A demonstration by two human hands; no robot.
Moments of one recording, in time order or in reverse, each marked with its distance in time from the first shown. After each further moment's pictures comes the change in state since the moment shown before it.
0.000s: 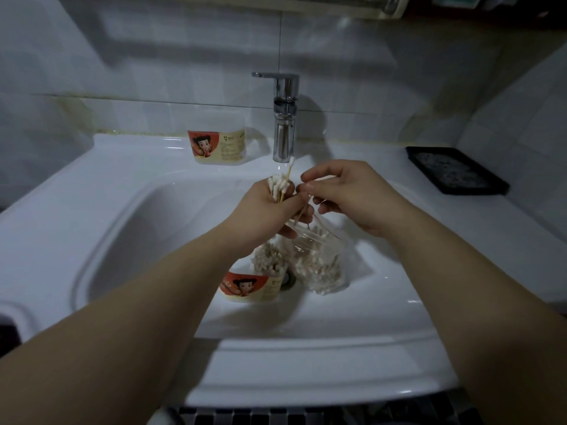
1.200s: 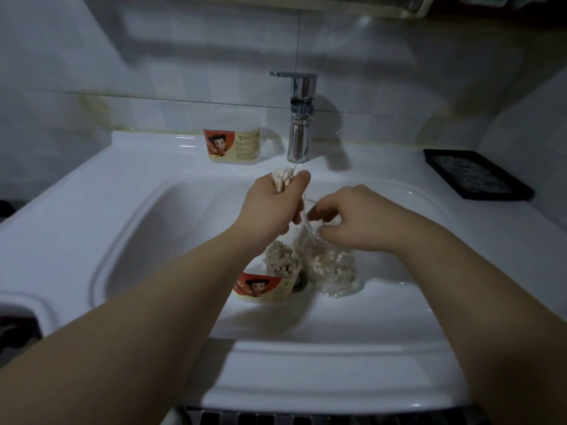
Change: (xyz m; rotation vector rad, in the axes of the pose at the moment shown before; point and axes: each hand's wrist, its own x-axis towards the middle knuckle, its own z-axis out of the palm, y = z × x) left_hand 0.007 -0.005 -0.004 0.011 0.252 -0.035; right_hand -0.015 -0.011 0.012 -0.917 -0.266 -0.072
